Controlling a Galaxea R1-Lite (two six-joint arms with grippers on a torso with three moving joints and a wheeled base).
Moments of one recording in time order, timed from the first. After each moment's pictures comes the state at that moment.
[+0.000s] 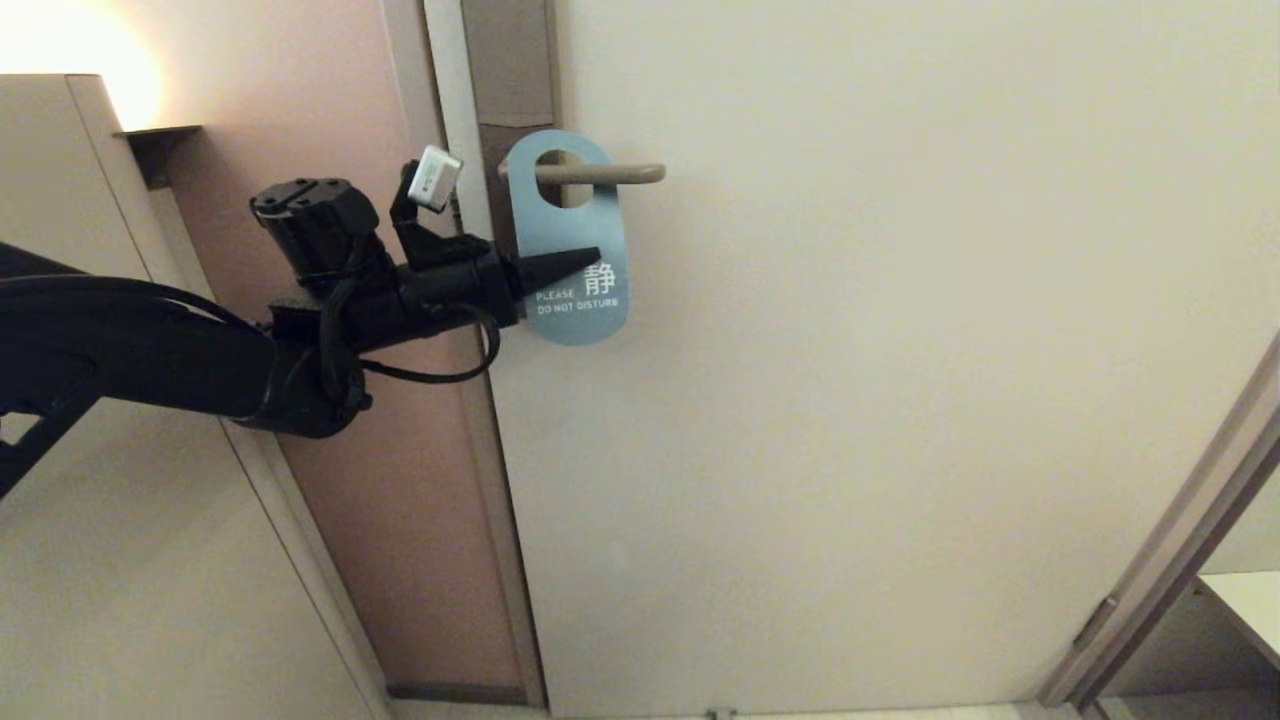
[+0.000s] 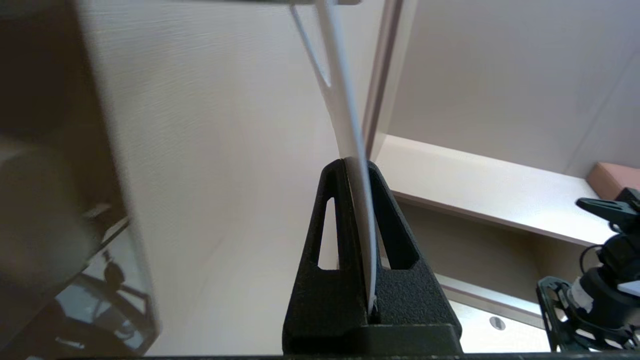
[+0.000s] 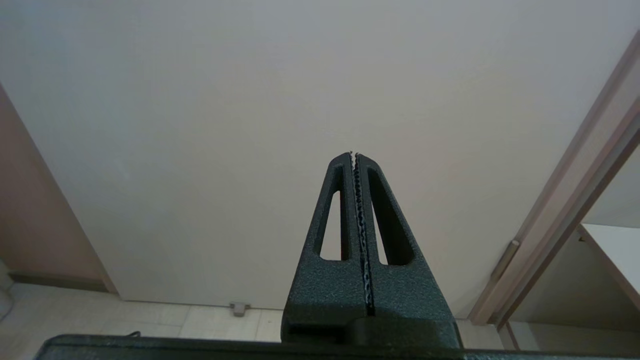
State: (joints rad) left arm -0.27 2.06 -1.30 -1.01 -1.00 -0.36; right arm -0.01 0.00 0.00 0.00 0.01 -0.01
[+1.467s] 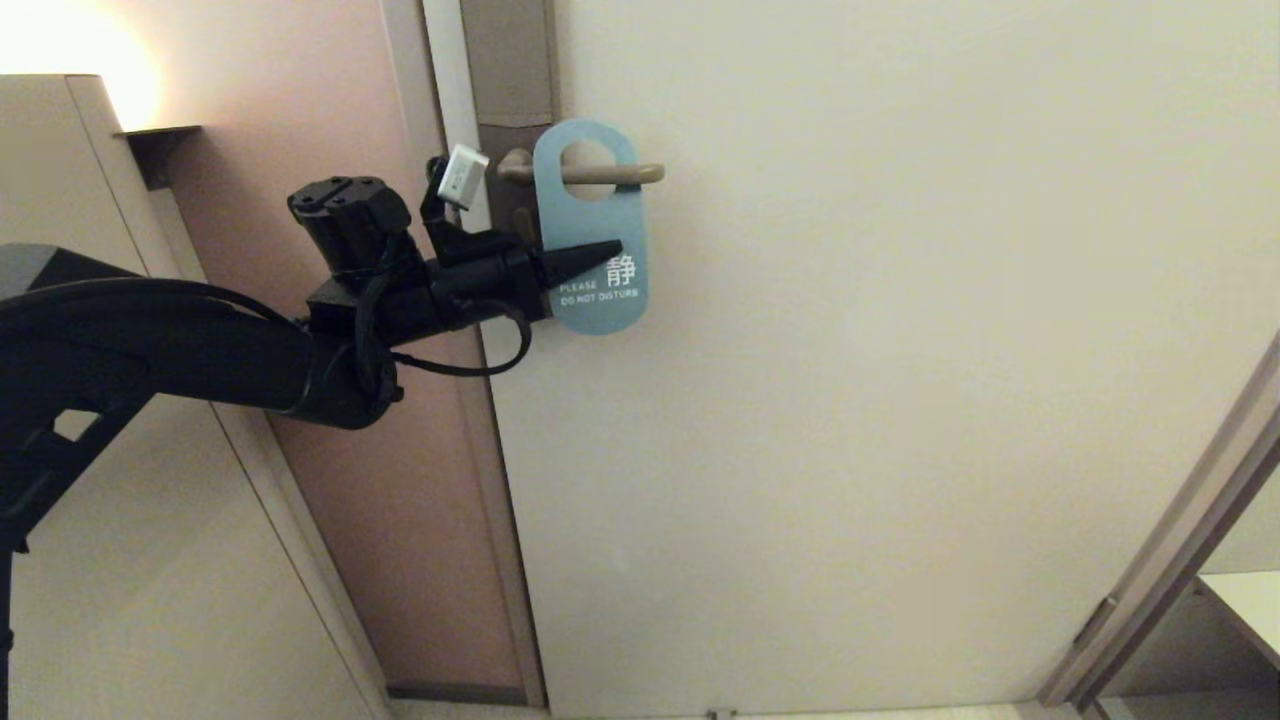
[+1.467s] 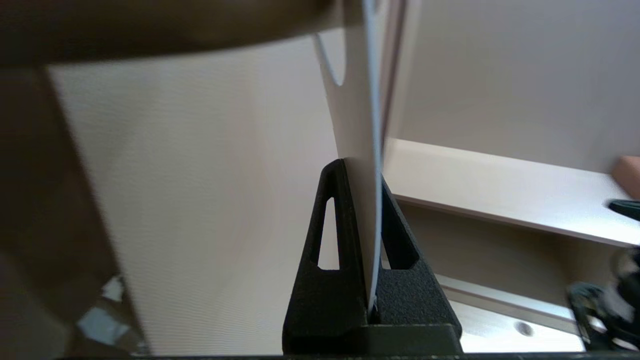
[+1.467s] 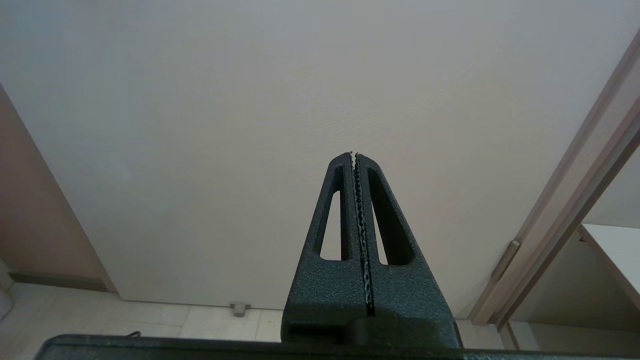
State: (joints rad) left arm -0.31 2.11 -1.38 -1.00 -0.96 -0.32; right arm -0.01 0.00 0.00 0.00 0.01 -0.01
